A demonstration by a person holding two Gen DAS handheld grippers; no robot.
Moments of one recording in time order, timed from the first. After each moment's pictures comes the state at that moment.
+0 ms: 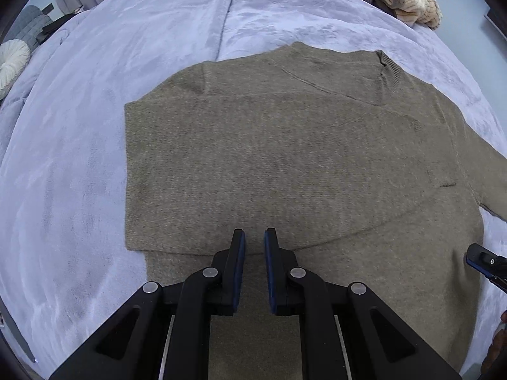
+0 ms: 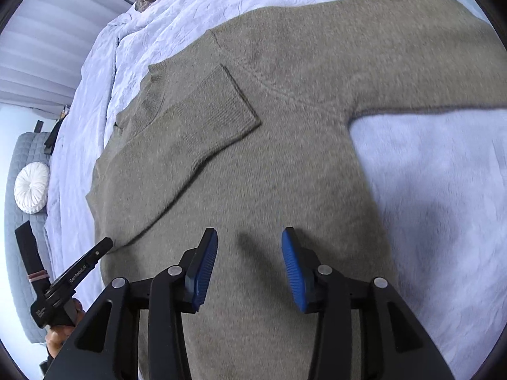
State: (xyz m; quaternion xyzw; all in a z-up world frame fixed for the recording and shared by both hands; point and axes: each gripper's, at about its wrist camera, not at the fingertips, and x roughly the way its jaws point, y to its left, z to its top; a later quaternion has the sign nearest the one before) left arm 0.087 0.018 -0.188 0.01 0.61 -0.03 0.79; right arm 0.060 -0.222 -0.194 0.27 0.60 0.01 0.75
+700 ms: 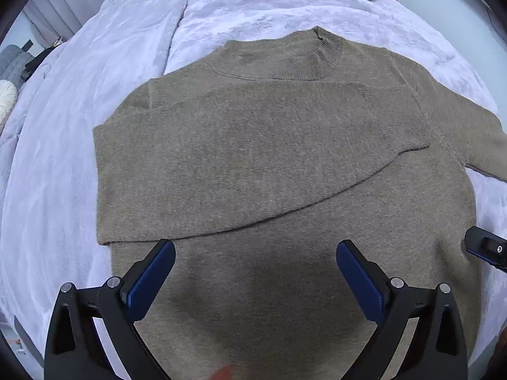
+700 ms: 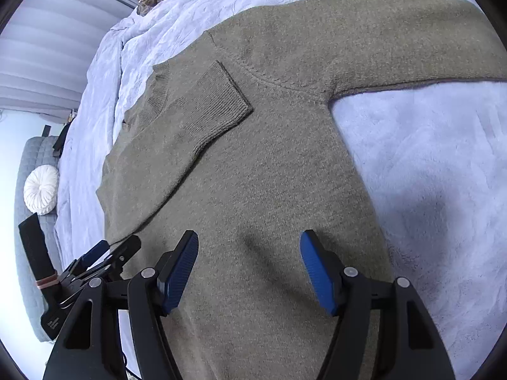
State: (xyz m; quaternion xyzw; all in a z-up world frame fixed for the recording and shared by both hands) left arm 0.061 -0.048 -0.188 0.07 0.60 -0.06 0.79; right arm 0.038 -0.234 -0.188 0.29 0.60 0.02 0.75
